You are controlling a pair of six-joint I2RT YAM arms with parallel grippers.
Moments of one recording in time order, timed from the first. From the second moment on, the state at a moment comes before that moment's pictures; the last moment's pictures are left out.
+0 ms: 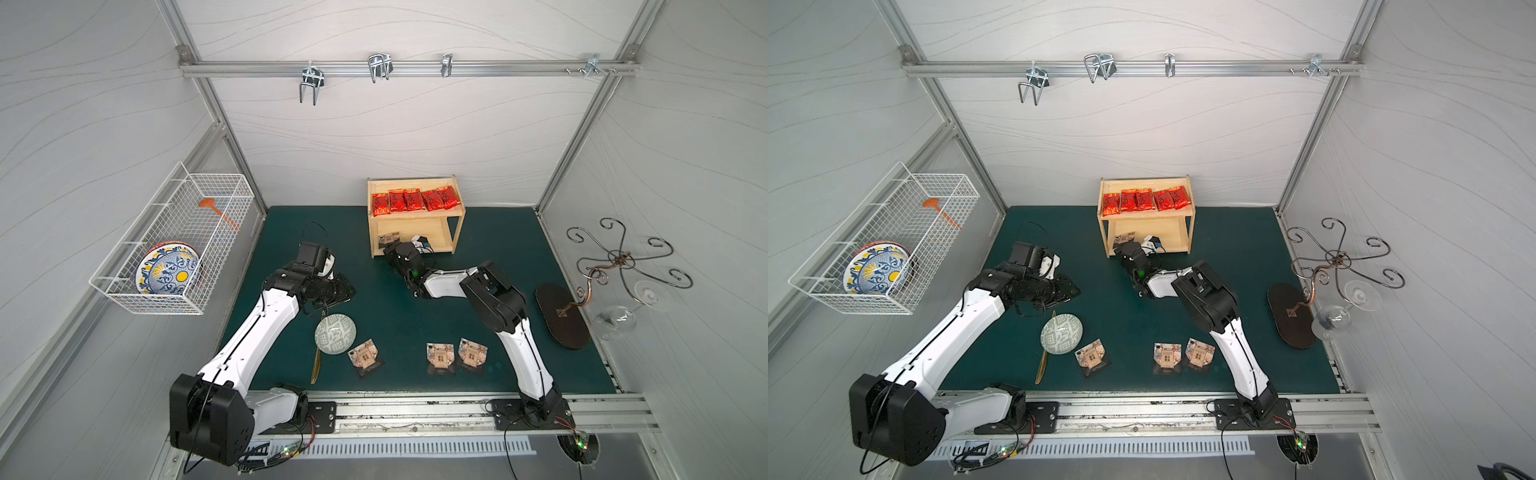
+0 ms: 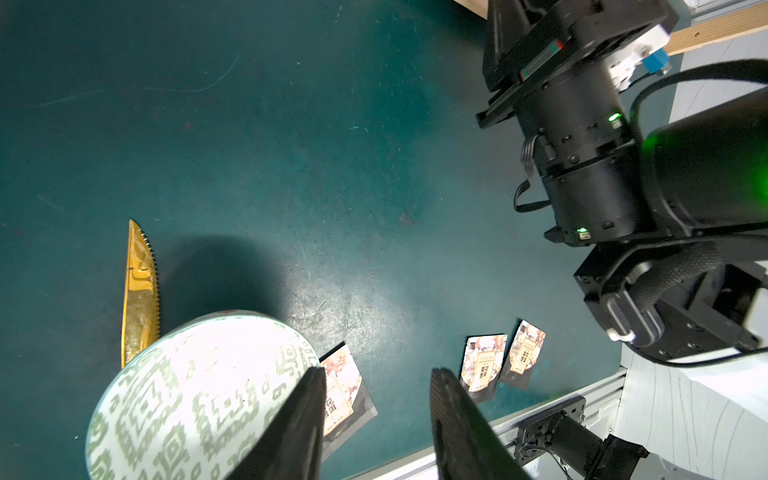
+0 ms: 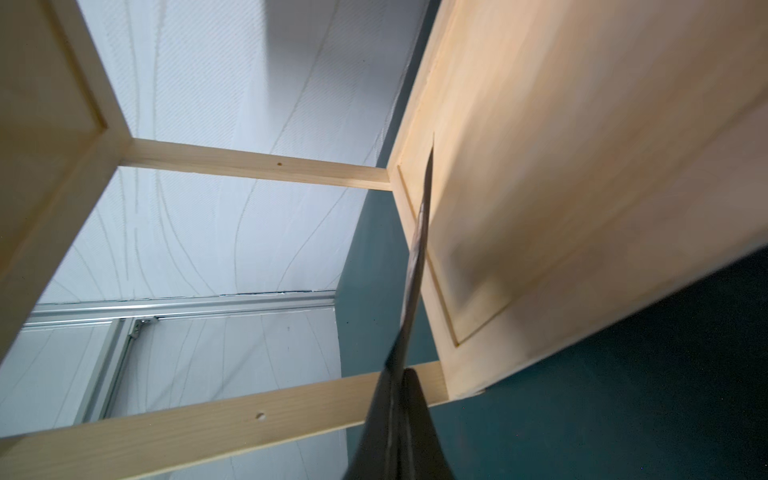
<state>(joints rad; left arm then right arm) -0.23 1.21 1.00 -0.86 0.33 -0.56 0.78 2.29 1.42 0.60 0.24 1.42</state>
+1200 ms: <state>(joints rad) -0.23 1.21 1.00 -0.87 0.33 -0.56 0.78 2.42 1.56 0.52 0.20 1.46</state>
